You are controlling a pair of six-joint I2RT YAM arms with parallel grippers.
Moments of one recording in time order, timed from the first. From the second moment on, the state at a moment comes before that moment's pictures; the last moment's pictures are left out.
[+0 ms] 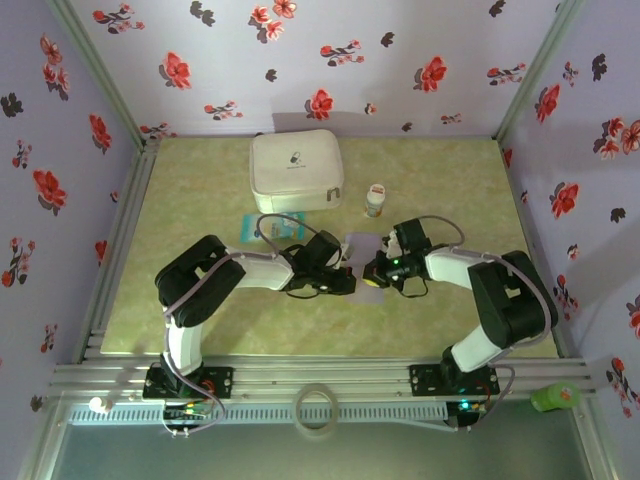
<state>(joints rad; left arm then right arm) -0.93 1.93 0.98 0.08 0.39 -0.74 0.36 1.58 0.64 -0.19 -0.62 0.74</state>
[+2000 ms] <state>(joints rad) -0.87 1.90 1.09 -0.05 0.33 -0.63 0.33 1.26 0.52 -0.38 -0.55 0.80</state>
